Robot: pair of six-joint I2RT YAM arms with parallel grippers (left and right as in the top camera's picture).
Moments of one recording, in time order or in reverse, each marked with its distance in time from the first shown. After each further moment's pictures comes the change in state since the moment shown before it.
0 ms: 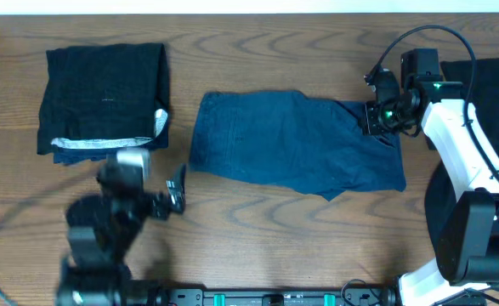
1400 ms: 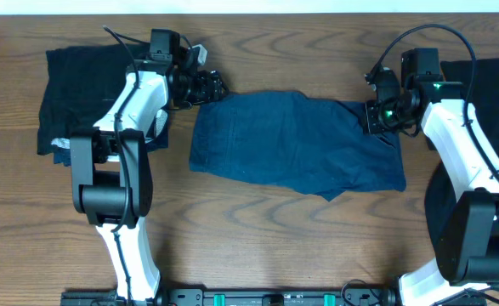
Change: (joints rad) left arm -0.071 1.547 0.878 -0.020 0.211 -0.156; right arm 0.000 0.000 0.000 0.018 0.010 0.000
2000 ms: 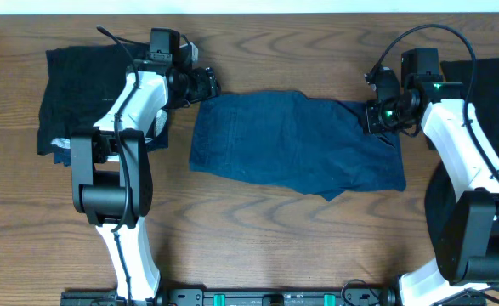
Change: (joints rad) left arm 0.000 0.000 -0.006 0.028 -0.116 -0.109; right arm 0.000 0.000 0.000 0.000 0.000 0.000
